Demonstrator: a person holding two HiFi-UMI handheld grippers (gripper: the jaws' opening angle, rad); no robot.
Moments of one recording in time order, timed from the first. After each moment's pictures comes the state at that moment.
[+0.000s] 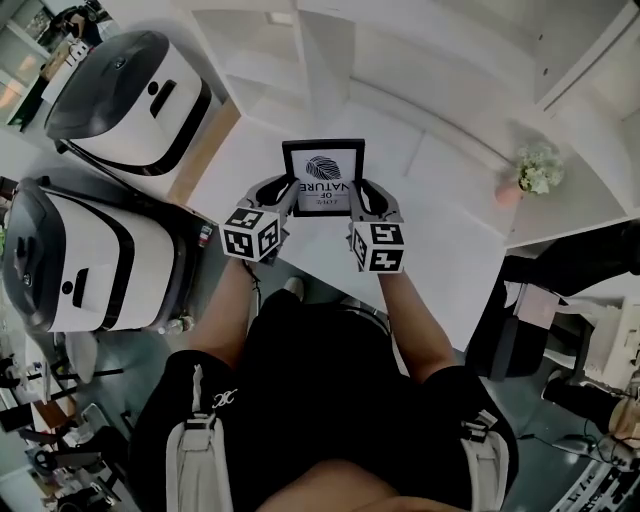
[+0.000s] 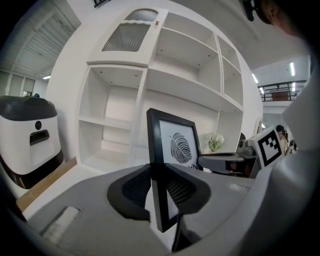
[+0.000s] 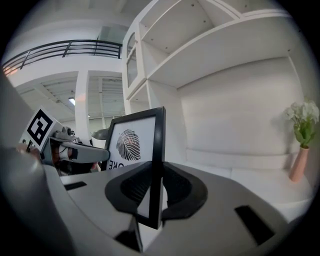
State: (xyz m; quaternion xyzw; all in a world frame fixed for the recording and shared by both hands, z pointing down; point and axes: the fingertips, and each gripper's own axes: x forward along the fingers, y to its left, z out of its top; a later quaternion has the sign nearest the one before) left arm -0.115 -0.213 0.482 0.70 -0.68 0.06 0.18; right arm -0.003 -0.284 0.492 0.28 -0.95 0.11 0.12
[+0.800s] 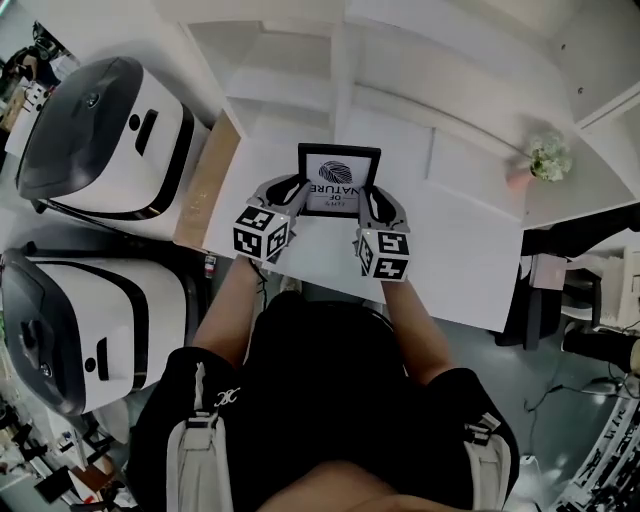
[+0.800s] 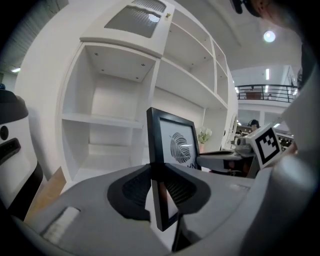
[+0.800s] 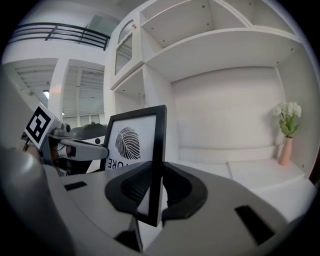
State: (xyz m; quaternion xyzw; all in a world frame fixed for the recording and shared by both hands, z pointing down) left arm -0.218 -0.245 0.502 0.80 -0.57 0.09 0.16; right arm -0.092 -0.284 0.514 0.41 -0.90 0.11 0.12
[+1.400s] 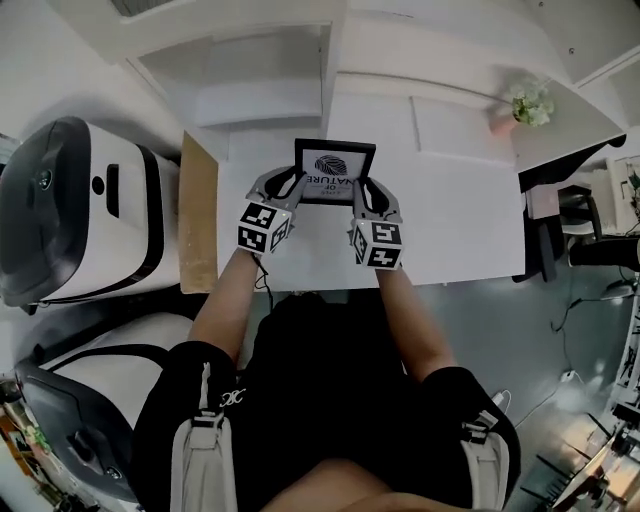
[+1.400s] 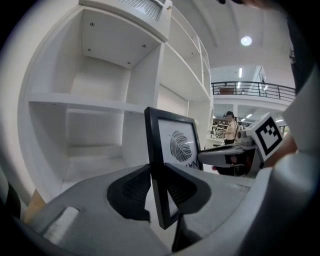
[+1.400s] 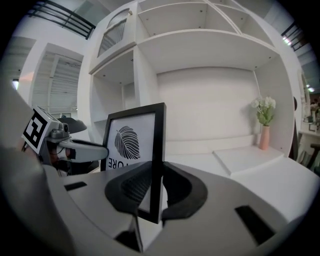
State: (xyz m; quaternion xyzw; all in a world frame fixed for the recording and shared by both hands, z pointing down) left arm -0.263 -0.303 0.553 0.87 -0.45 0.13 0.12; right arm -0.131 -0.304 0.564 0.54 -0.82 0.13 0.12
